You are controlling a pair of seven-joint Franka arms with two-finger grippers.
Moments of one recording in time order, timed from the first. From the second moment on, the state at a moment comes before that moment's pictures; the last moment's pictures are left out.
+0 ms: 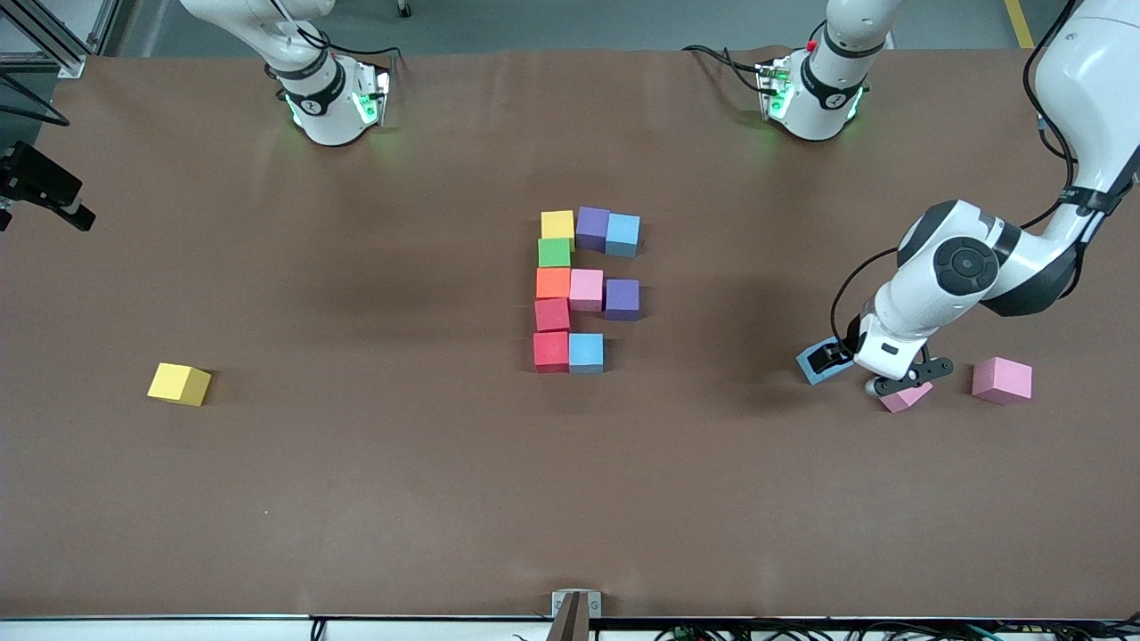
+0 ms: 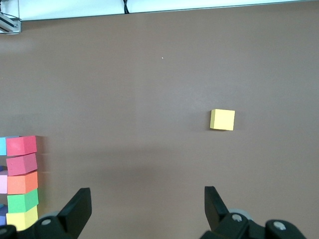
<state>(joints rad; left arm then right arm) 0.89 0.67 -1.06 -2.06 0.80 2.32 -0.94 0.03 -0.05 -0.08 -1.48 0.05 1.56 -0.01</state>
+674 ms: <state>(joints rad) 0.86 0.73 -0.99 -2.07 0.81 2.36 -1.00 0.03 -0.05 -0.08 -1.48 0.05 1.56 -0.01</state>
